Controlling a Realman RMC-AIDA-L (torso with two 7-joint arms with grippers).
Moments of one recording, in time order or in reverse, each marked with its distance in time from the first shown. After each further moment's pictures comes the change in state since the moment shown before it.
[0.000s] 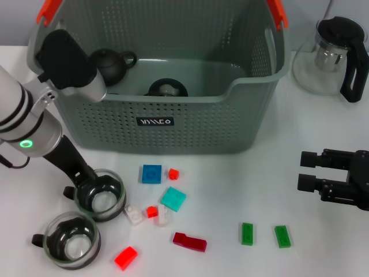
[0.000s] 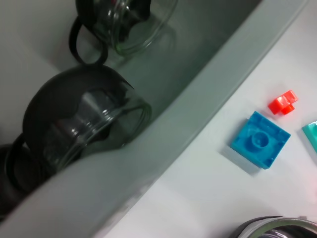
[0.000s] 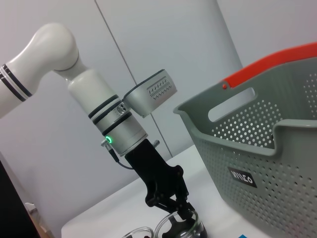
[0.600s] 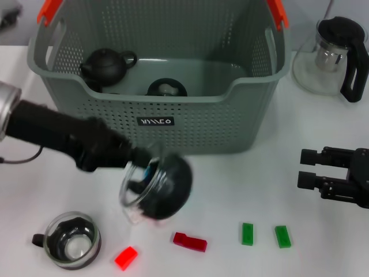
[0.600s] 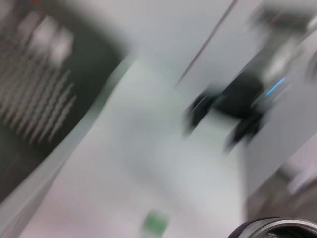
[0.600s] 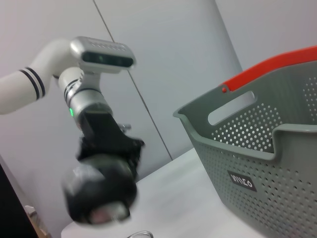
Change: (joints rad) left arm -0.096 0.155 -0.550 -0.362 -0.653 0.455 0.367; right arm 0.005 -0.001 0.010 0.008 0.000 -0.002 0.000
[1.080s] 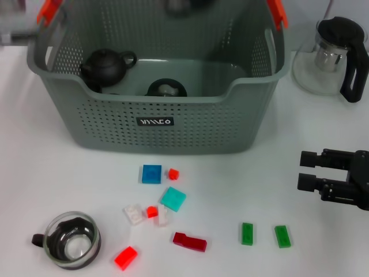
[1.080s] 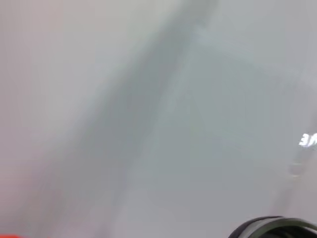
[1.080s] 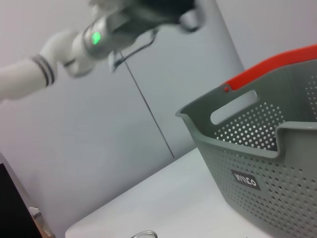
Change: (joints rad) left arm -0.096 0.032 -0.077 -0.061 -0.434 -0.324 -0.171; right arm -0.002 0.000 0.000 0.006 -0.001 -0.005 0.000
